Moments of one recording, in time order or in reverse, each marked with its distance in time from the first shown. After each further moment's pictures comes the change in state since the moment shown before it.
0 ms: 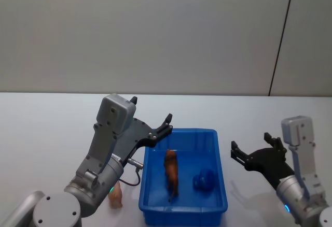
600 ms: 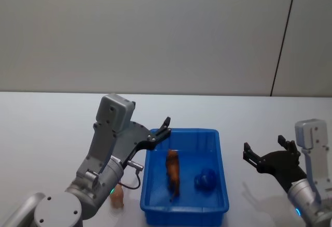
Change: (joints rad) left arm 0.012 -0.001 -0.006 -0.013 -0.036 0.051 0.024; right arm -0.033 0.023 0.015 -0.037 0.011 0.009 -0.040
